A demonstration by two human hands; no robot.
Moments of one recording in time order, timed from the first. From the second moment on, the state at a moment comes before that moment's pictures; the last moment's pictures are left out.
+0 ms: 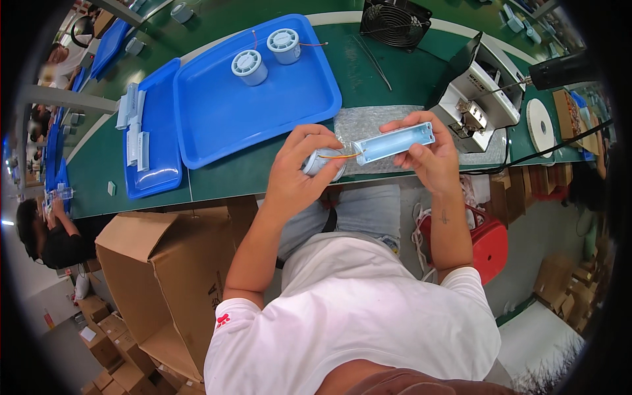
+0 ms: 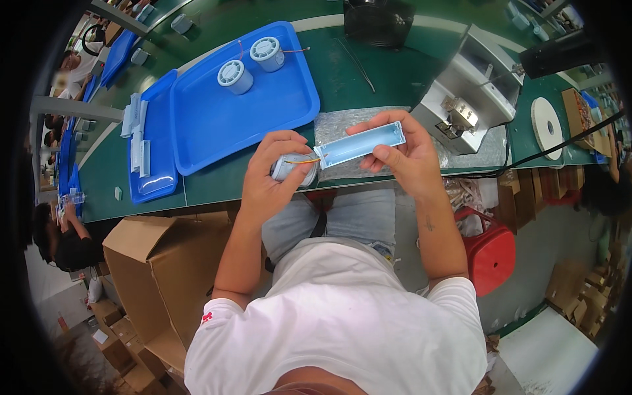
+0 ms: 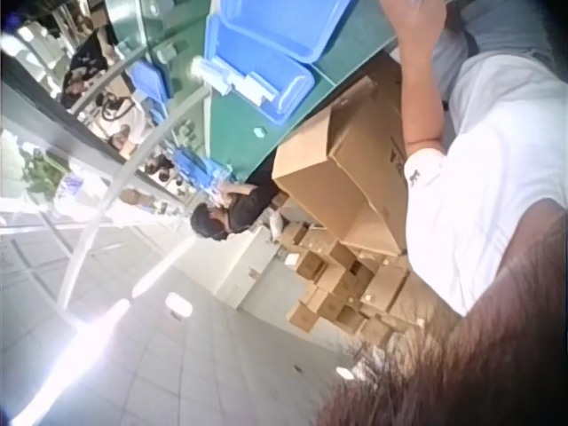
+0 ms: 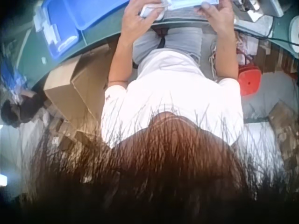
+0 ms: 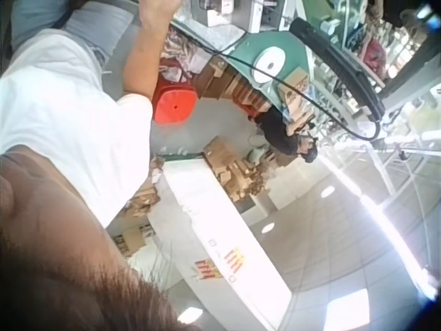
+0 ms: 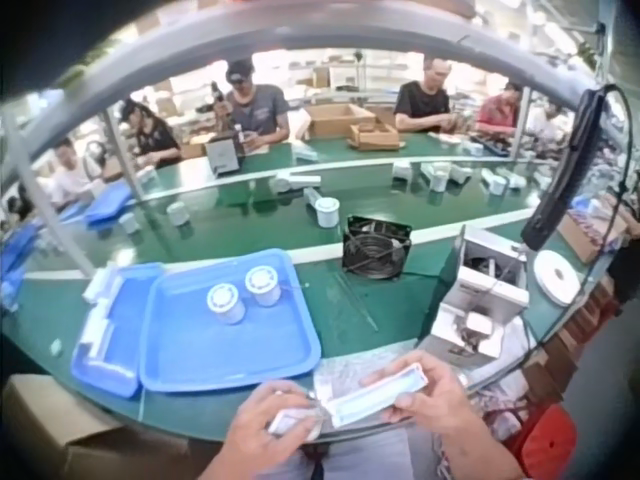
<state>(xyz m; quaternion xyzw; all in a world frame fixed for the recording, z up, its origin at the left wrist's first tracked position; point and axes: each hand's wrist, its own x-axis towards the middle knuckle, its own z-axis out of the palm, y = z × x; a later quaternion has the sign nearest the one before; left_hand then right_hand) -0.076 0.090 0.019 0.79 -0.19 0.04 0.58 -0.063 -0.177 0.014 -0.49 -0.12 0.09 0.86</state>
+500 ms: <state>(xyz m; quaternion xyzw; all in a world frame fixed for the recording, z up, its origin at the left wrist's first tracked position) -0.070 0.068 0.026 0.81 -0.19 0.05 0.55 -0.075 -0.143 0.053 -0.80 -0.24 -0.19 0.52</state>
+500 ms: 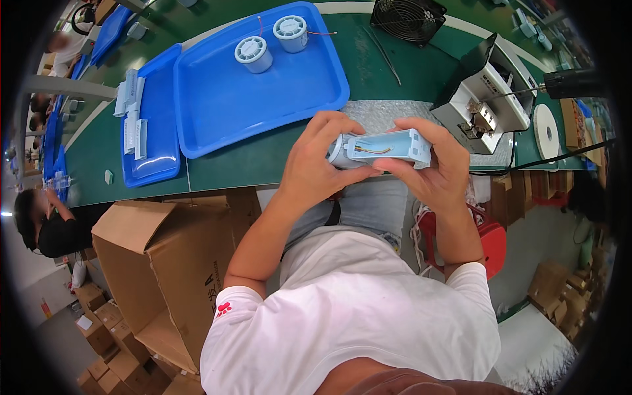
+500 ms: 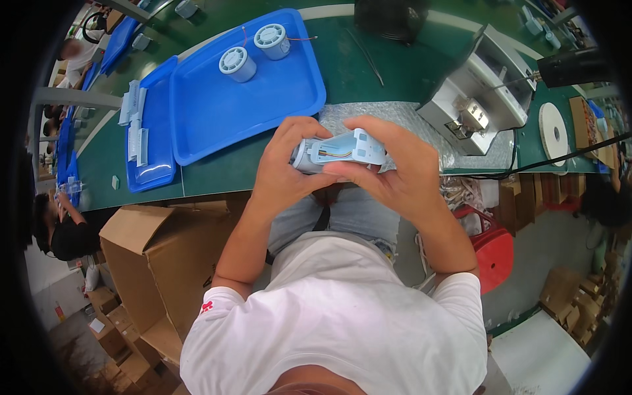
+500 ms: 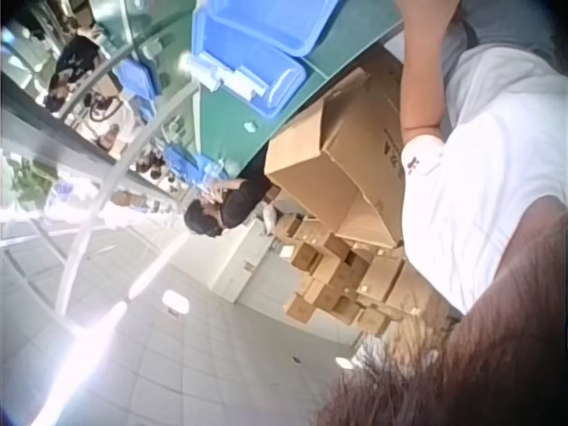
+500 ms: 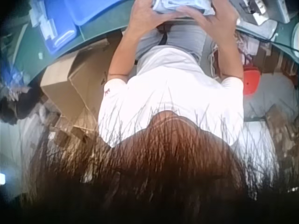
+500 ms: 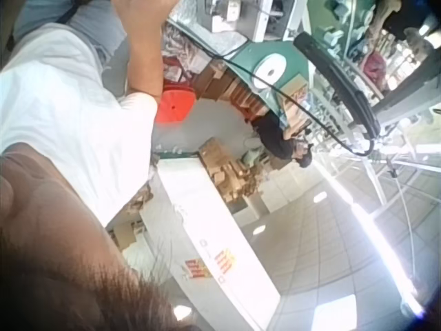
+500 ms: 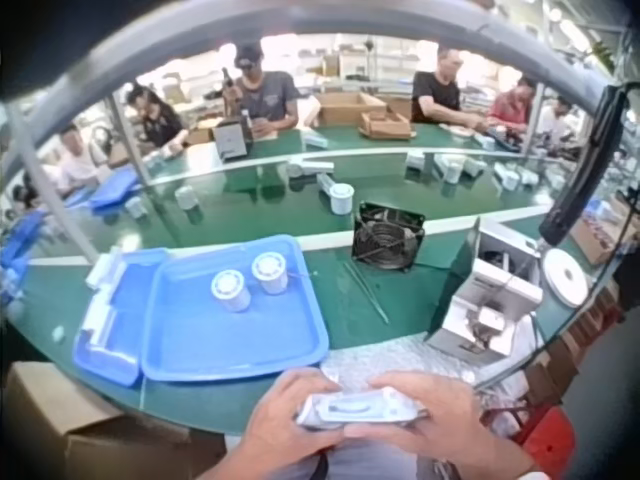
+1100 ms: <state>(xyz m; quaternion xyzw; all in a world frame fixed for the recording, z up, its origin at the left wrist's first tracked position) -0.070 0.053 0.021 0.79 -0.22 0.11 0.56 -0.078 -0.135 0.071 -0.80 -0.26 -0.24 0.49</state>
